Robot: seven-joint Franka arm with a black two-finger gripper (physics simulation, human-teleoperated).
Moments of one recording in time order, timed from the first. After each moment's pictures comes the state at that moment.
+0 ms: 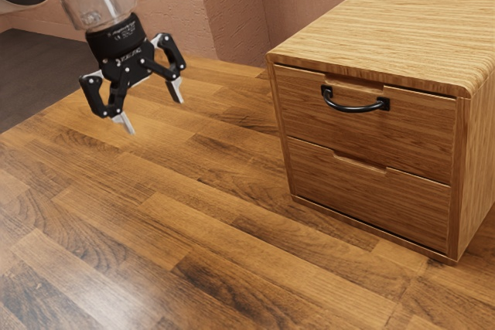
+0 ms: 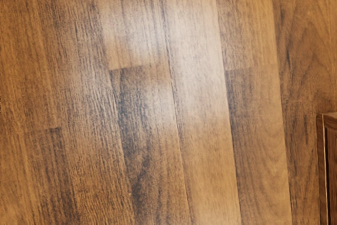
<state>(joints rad) -0.13 0.01 0.27 -1.29 -0.14 1.32 -1.29</state>
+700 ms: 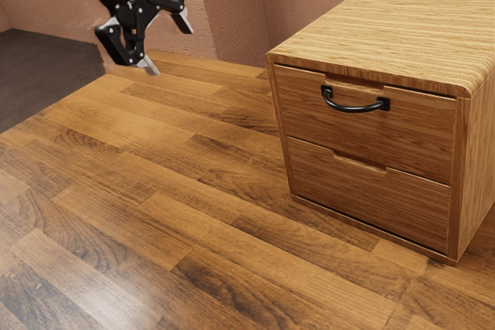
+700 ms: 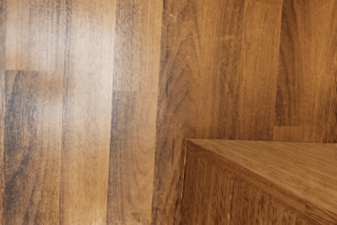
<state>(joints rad) 0.14 0.08 -0.03 -1.08 -0.08 1.46 -1.54</state>
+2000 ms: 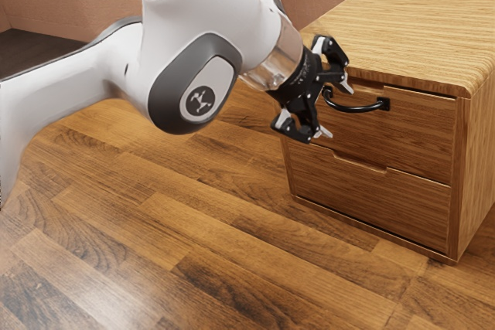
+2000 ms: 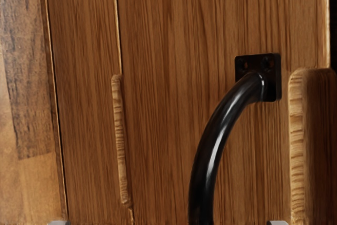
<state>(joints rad) -0.17 0.02 -0.08 -1.63 0.05 2.29 -1.72</state>
